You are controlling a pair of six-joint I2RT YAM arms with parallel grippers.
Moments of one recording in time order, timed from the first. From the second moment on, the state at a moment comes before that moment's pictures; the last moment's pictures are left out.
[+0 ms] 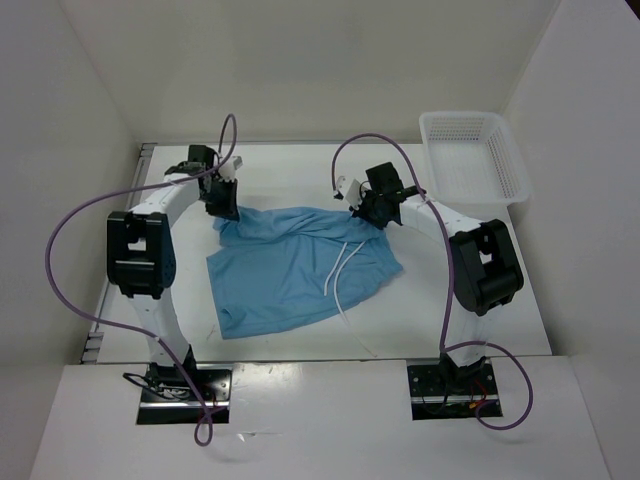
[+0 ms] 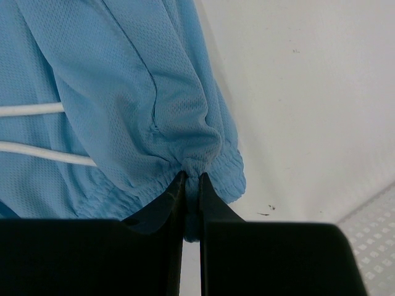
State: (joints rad) left arm -0.01 1.98 1.50 -0.63 0.33 0.07; right arm 0.39 1.81 1.26 -0.39 -0.09 -0.75
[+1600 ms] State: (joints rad) left arm -0.02 1.91 1.40 -0.66 0.28 0.07; right arm 0.39 1.81 1.24 -0.38 -0.09 -0.78
